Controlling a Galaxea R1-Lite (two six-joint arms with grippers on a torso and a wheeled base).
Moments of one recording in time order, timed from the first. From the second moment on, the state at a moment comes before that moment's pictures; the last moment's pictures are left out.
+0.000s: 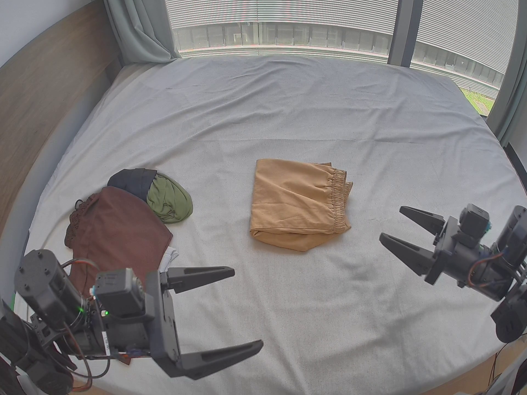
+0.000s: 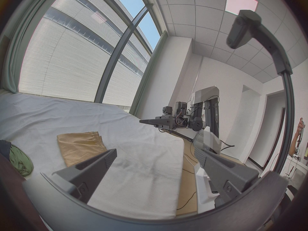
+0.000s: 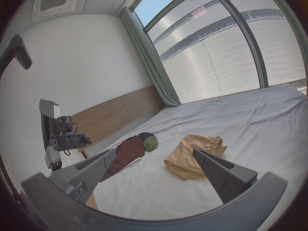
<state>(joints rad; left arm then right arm) -0.63 1.66 -0.14 -1.55 -0.61 -0.07 0.33 1.67 -0.20 -1.54 0.49 0.17</state>
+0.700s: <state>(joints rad) -0.56 1.27 -0.02 -1.42 -0.42 -0.13 0.20 0.77 -0.02 -0.90 0.45 0.09</state>
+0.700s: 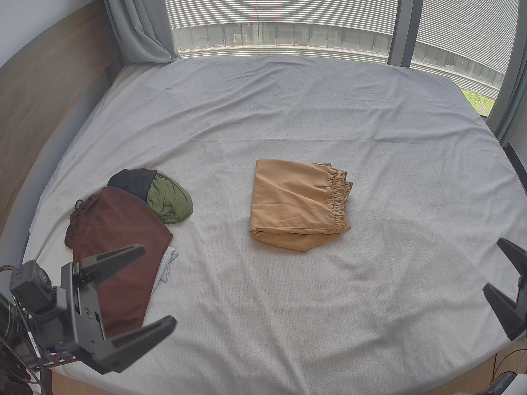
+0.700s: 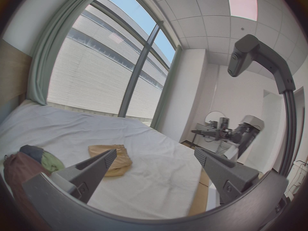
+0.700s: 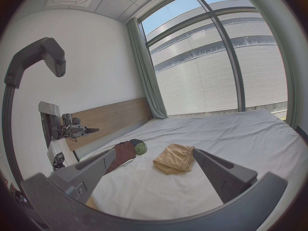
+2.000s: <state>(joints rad) 0.00 0.03 -0.02 -0.01 0.02 0.00 0.00 0.01 -0.02 -0.04 0.07 -0.01</state>
